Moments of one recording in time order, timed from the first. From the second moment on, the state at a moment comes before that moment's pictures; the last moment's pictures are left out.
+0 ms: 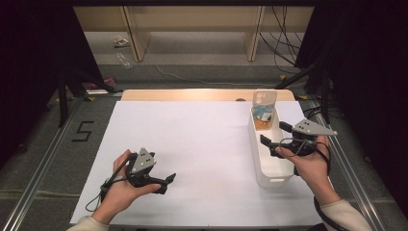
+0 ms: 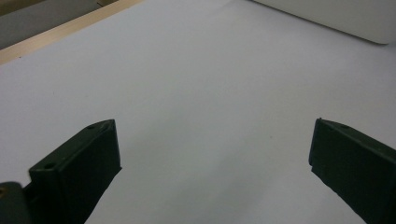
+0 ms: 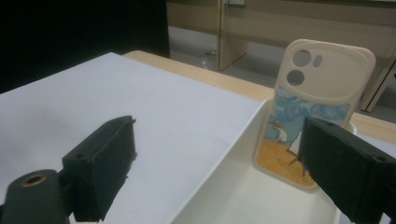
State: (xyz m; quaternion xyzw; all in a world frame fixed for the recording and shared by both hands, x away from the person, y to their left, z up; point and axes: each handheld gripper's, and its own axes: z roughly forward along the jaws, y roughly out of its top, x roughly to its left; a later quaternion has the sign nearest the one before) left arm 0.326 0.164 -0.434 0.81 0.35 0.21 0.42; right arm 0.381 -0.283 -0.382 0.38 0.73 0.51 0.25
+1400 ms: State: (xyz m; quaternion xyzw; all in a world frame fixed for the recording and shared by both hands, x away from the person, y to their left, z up) left arm 0.326 0.164 -0.434 0.81 0.35 0.21 0.43; right arm 0.346 -0.298 -0.399 0.37 0.72 0.53 0.25
